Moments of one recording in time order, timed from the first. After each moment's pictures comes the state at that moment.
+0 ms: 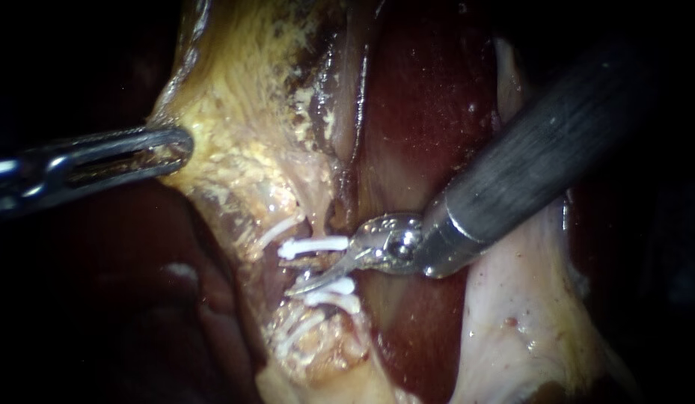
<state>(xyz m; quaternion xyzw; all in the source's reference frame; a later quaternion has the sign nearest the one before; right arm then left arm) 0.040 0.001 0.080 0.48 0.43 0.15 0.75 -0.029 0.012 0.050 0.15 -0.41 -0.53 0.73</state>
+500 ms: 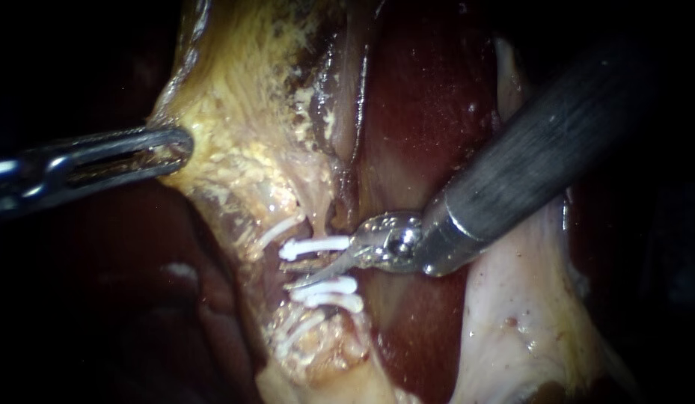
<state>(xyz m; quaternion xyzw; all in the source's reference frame) 0.040 0.001 0.080 0.48 0.43 0.15 0.75 -0.029 0.012 0.050 0.15 -0.41 -0.53 0.73</state>
